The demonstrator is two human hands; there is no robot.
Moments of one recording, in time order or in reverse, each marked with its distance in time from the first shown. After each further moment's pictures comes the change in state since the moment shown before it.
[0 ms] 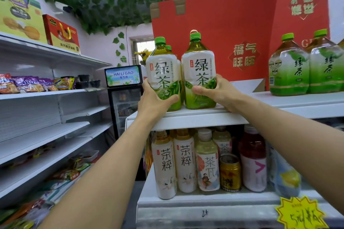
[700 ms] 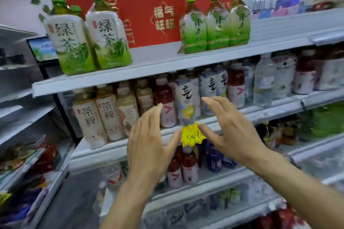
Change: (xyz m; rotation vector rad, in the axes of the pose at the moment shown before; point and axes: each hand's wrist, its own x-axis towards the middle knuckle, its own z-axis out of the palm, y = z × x) left_hand -0.285 0.052 0.094 0.257 -0.160 0.424; right_hand -0.315 0.058 -0.107 -0.914 0.224 -0.140
